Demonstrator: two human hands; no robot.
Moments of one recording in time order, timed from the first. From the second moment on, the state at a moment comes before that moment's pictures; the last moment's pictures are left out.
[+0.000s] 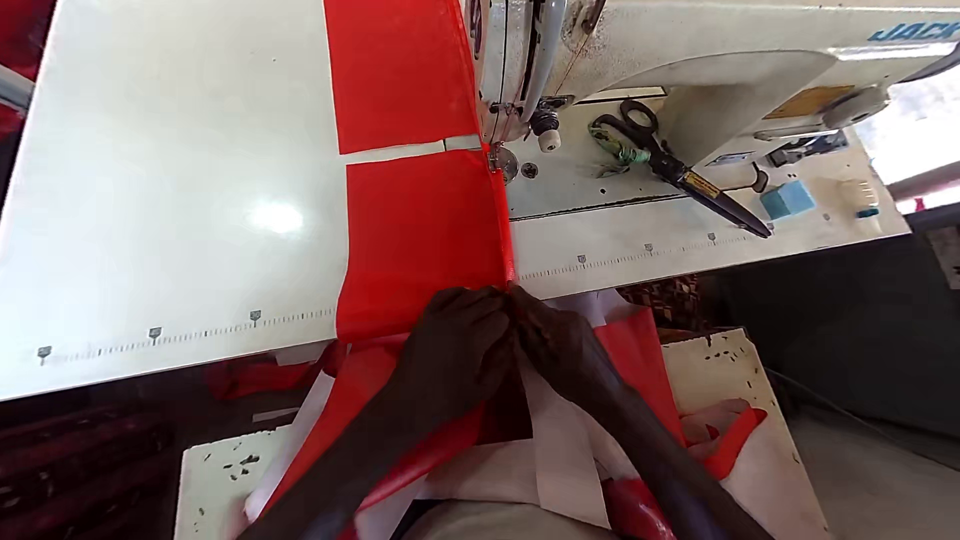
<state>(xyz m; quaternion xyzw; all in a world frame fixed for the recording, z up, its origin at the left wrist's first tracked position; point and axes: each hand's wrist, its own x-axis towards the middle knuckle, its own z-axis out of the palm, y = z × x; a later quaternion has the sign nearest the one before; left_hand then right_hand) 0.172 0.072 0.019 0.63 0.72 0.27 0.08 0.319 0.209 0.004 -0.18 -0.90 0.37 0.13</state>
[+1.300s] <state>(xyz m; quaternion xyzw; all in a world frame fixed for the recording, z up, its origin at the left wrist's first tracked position) 0.090 0.152 -0.003 0.59 0.77 0.26 0.01 0.270 0.231 0.052 -0.20 -0.96 0.17 -0.10</state>
